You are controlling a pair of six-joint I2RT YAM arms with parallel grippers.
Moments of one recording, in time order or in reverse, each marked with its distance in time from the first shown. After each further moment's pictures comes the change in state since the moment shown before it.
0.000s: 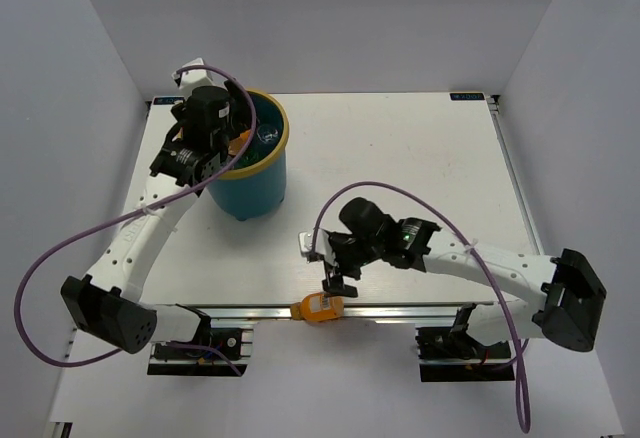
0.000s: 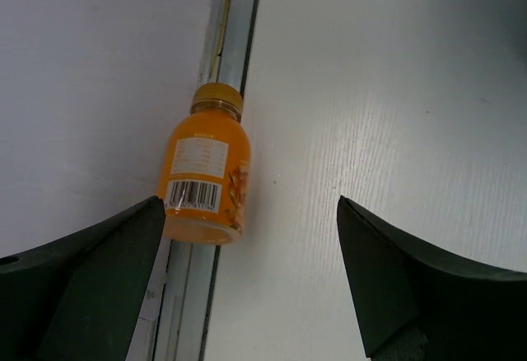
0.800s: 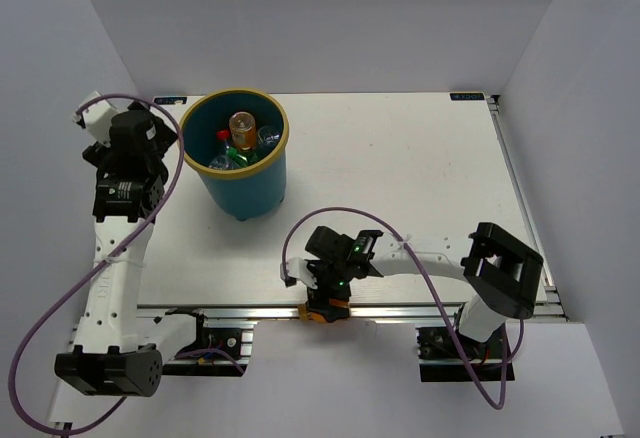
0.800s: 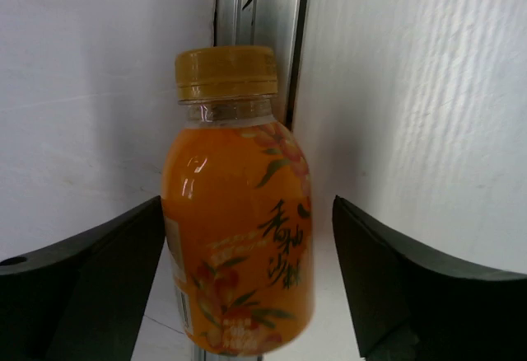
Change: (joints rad) left arm 0.358 -0.256 -0.088 -0.143 -0.103 -0.021; right arm 0.150 0.363 0.064 -0.078 0.103 0.104
